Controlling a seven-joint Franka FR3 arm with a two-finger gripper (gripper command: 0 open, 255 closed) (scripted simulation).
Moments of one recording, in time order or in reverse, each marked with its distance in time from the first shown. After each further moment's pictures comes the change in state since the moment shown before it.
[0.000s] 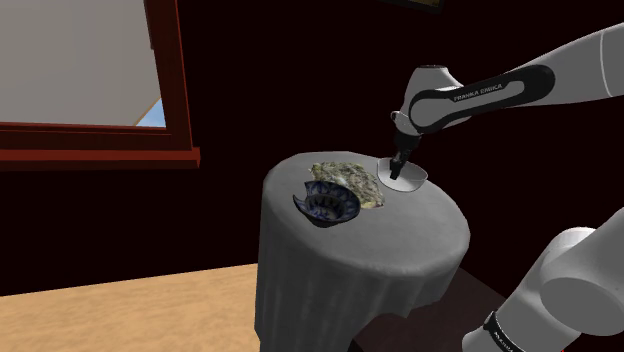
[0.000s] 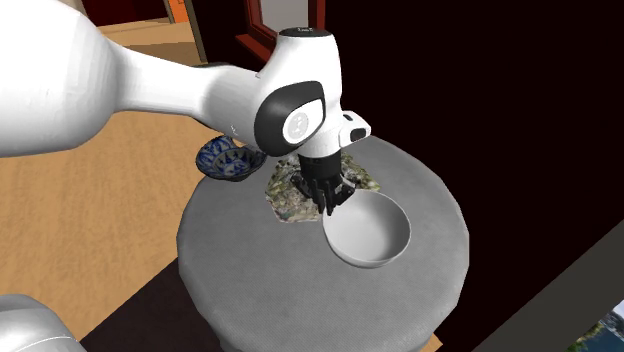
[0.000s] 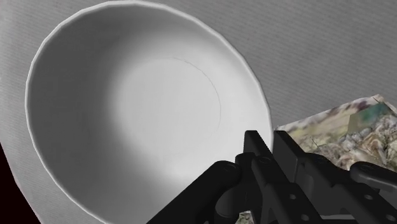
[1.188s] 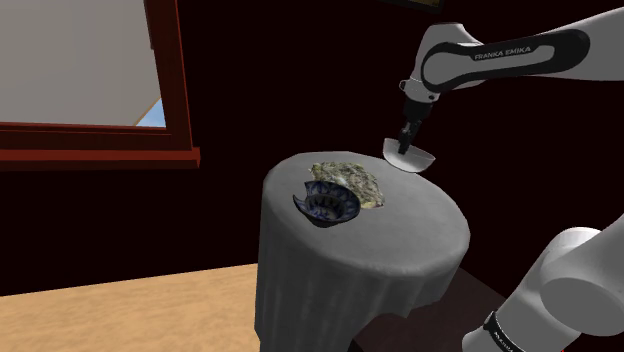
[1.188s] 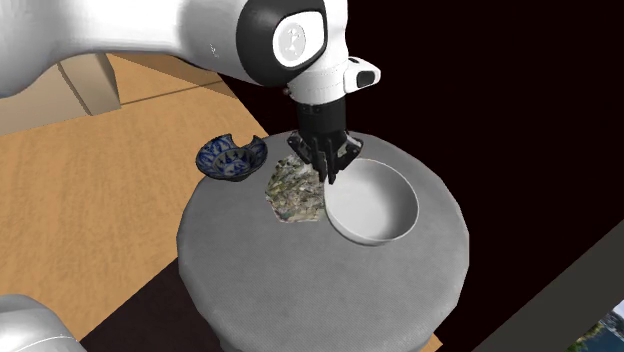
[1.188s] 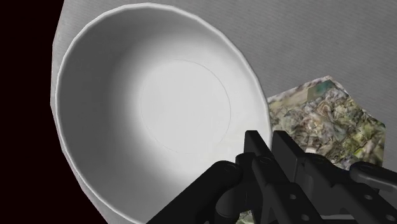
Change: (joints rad) arm 0.007 -0.061 0.017 0.186 0.013 -0.247 -0.019
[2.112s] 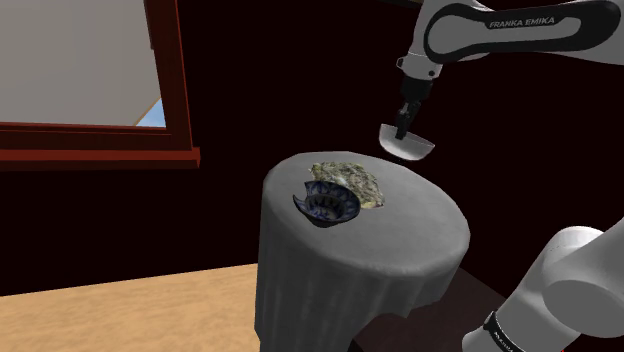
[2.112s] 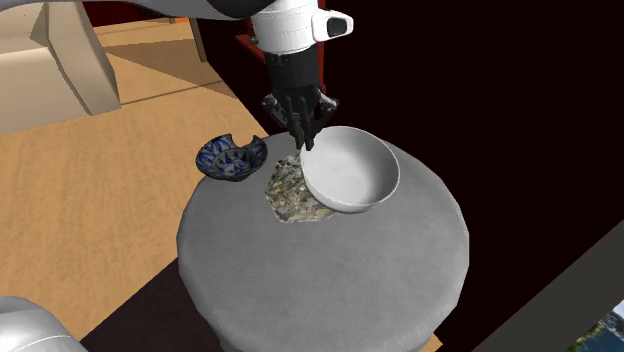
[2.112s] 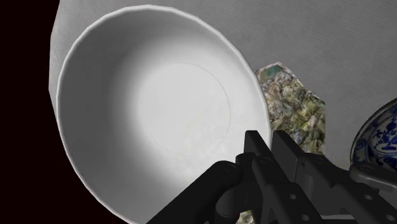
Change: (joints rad) arm 0.038 -0.024 0.074 0.124 0.023 -0.160 0.078
